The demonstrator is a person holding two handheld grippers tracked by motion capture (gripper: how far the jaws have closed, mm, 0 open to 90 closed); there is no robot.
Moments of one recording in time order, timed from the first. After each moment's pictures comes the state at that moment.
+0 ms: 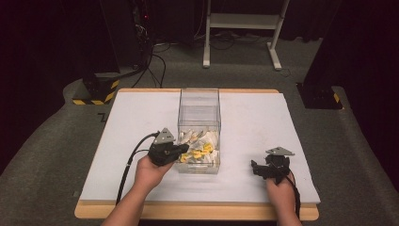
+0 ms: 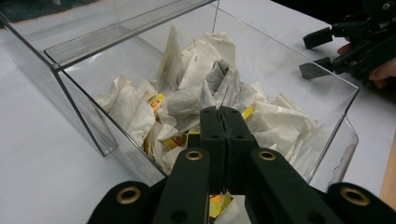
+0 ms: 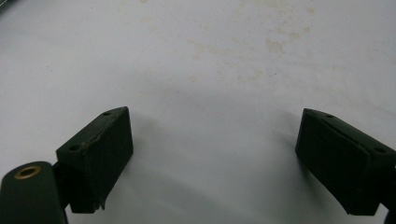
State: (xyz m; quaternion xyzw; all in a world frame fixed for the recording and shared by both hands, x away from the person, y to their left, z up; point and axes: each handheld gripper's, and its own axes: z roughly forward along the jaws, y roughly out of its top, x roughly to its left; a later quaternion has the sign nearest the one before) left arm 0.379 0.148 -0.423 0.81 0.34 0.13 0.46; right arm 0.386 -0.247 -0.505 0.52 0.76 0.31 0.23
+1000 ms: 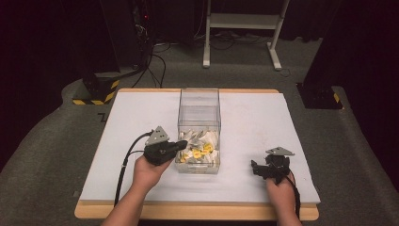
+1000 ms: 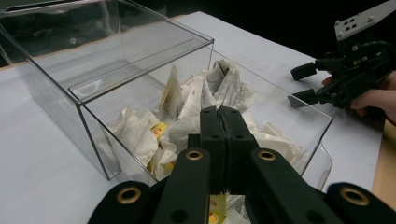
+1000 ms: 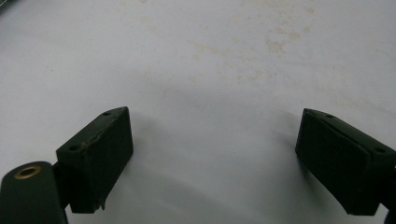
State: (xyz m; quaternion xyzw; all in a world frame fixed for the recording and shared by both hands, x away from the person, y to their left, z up) left arm 0.371 0.158 -0.411 0.78 0.33 0.15 0.51; right arm 0.386 -0.247 -0.505 0.52 0.76 0.31 0.23
